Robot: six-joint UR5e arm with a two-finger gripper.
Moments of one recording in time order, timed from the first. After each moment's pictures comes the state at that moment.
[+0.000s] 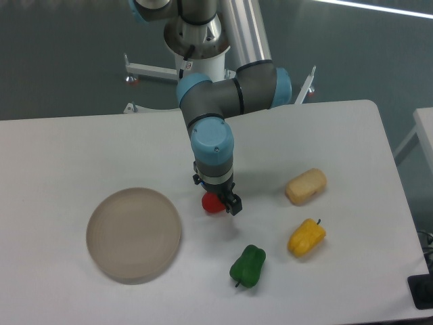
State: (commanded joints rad) arm 2.11 -2.06 -1.57 -1.12 1.64 1.18
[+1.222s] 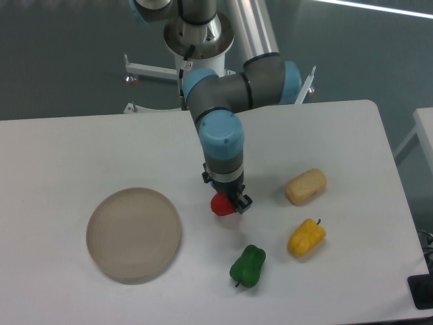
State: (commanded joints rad) arm 2.19 -2.04 -1.41 -1.20 1.65 1.23
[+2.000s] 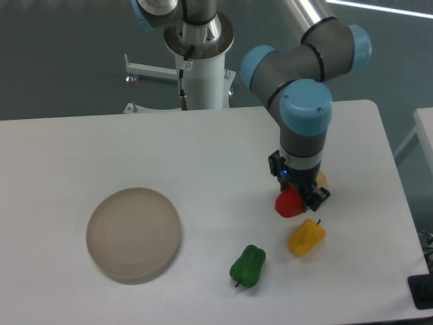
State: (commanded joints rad) arm 2.31 -2.11 -1.17 -1.27 1.61 1.35
